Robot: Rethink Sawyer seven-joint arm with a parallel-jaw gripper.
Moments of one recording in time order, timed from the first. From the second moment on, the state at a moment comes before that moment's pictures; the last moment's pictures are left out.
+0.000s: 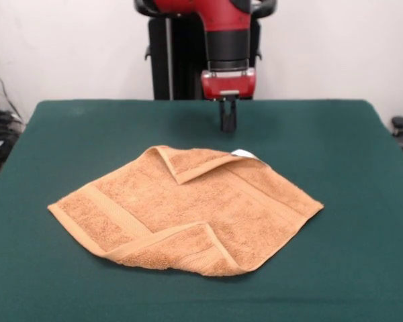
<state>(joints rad) -0.37 -0.40 0.00 2.26 -0.31 -0.56 1.70</state>
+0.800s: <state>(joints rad) -0.36 -0.62 0.00 2.41 -0.22 -0.35 1.70</state>
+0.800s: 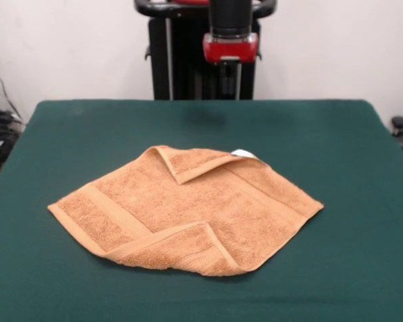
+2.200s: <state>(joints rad) -0.29 -0.73 0.00 2.29 -0.18 -0.56 1.70</state>
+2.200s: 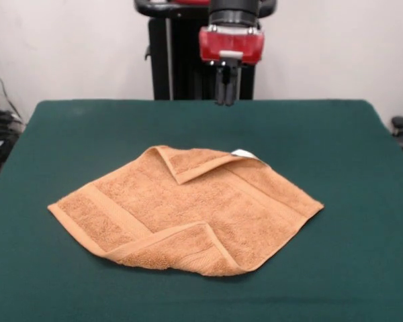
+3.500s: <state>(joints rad) -0.37 -0.38 0.05 2.05 -0.19 -0.57 1.70</state>
